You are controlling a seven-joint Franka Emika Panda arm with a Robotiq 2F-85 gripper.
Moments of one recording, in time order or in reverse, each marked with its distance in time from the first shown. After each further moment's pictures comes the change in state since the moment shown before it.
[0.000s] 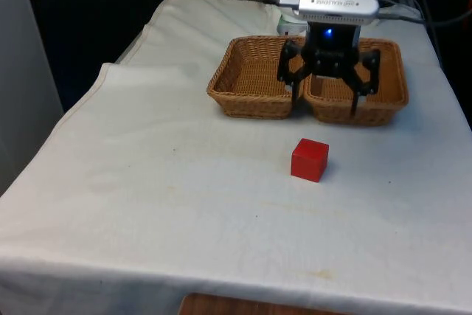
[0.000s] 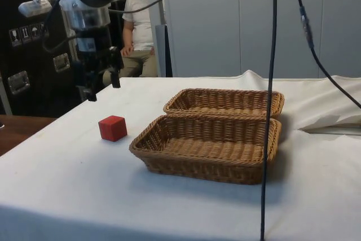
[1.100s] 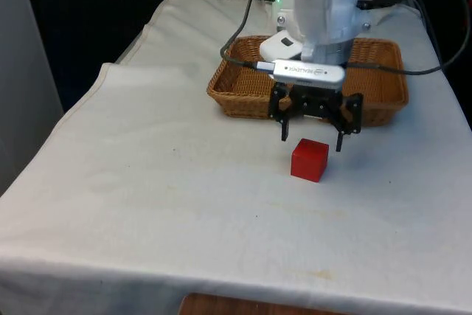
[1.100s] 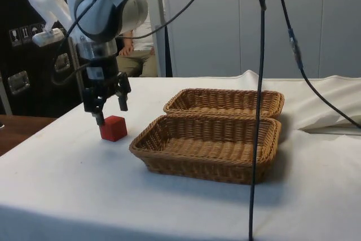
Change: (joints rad) arm -0.019 0.129 -0.007 0.022 0.071 0.073 -0.039
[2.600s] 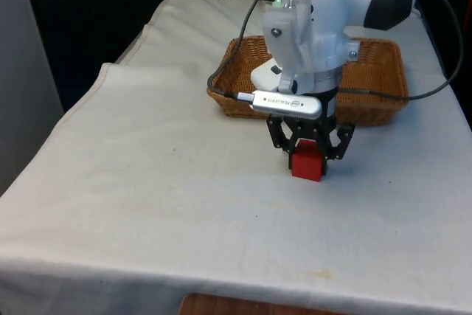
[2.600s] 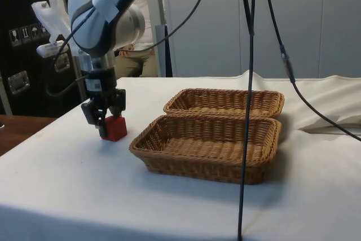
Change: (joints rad) arm -0.018 0.109 -0.005 0.095 0.091 0.007 -0.033
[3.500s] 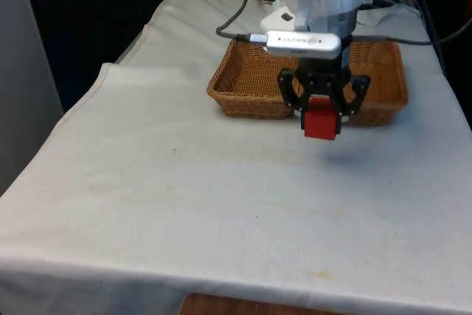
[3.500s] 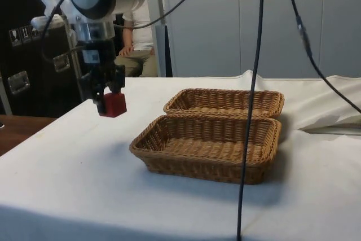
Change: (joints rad) arm 0.026 -0.183 -0.004 -0.105 -0.030 -0.081 0.015
